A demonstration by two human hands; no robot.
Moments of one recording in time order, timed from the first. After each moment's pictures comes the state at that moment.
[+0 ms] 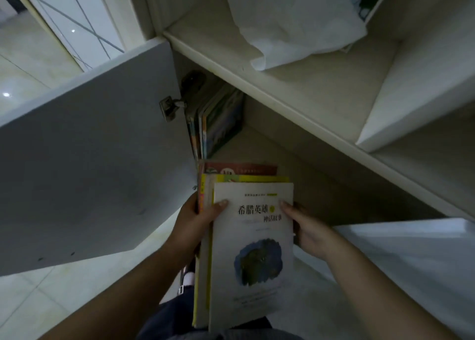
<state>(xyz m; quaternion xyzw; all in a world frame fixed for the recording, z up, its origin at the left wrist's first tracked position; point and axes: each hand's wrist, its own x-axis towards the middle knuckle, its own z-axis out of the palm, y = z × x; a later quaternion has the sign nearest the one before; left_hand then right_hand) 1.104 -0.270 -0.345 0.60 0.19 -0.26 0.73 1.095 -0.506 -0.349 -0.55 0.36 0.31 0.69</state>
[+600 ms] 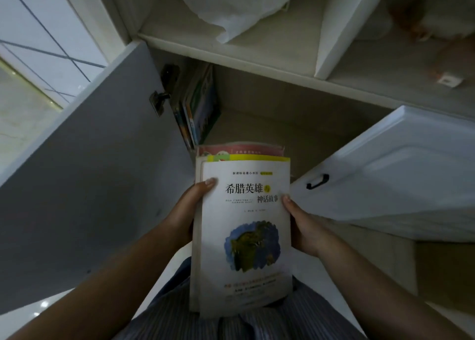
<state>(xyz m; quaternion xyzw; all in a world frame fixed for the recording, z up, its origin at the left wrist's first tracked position) 1.091 -0.210 -0.309 0.51 0.10 -0.48 0.71 0.983 -0.418 -0.325 -0.41 0.32 0.22 0.83</state>
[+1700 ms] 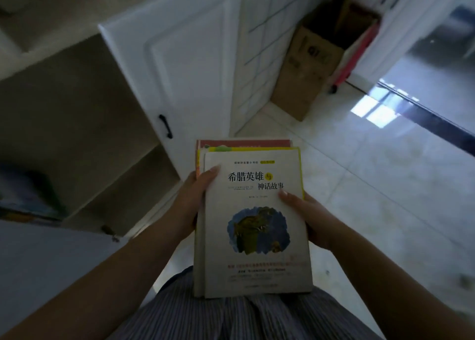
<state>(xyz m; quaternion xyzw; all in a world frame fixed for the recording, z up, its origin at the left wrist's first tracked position) 0.930 -0.259 -0.287 0.52 -0.26 -0.70 0.42 0.698 -0.248 -0.275 -0.31 0.55 -0.25 0.73</state>
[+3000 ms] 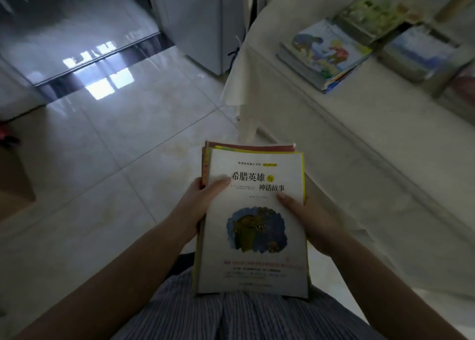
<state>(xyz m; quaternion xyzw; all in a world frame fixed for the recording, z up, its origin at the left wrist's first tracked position) 0.286 -0.065 -0.288 0.27 -0.58 -0.74 -0.18 0.257 0.154 -0.282 0.11 0.67 -0.65 0.35</state>
